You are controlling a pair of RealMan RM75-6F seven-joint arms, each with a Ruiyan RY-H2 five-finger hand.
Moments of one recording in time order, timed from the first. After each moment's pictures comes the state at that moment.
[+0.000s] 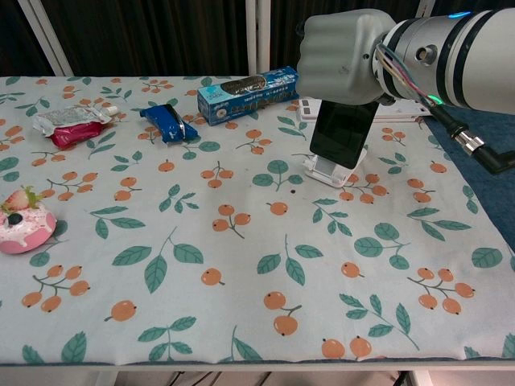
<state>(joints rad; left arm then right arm) -0.03 -1.05 0.04 -1.48 1.60 1.52 -0.17 1.34 -1.43 -0.10 -1.86 -0.51 1.21 -1.78</state>
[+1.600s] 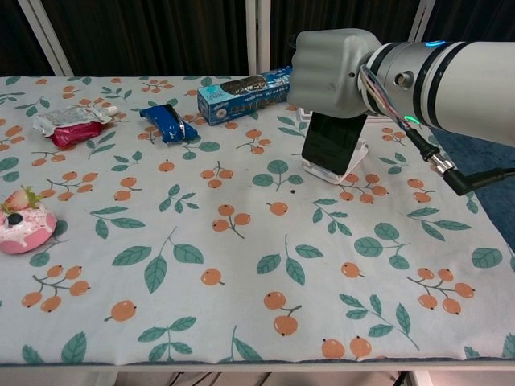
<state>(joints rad) -0.03 -1.05 0.05 -1.47 1.60 1.51 -0.18 1.36 -1.51 -0.14 -1.77 -0.52 1.24 -1.73</state>
